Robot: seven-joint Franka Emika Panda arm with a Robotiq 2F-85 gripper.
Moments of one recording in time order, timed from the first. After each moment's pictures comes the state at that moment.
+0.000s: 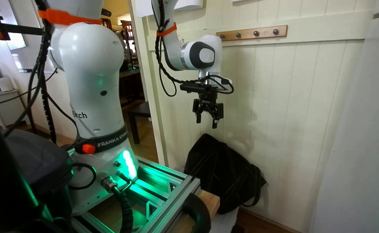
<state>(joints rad) -0.20 0.12 -0.14 -2.67 -0.09 2.63 0.01</state>
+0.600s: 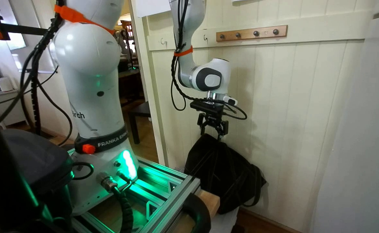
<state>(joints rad) -0.30 0.46 -0.02 -2.47 0.13 2.77 -0.30</state>
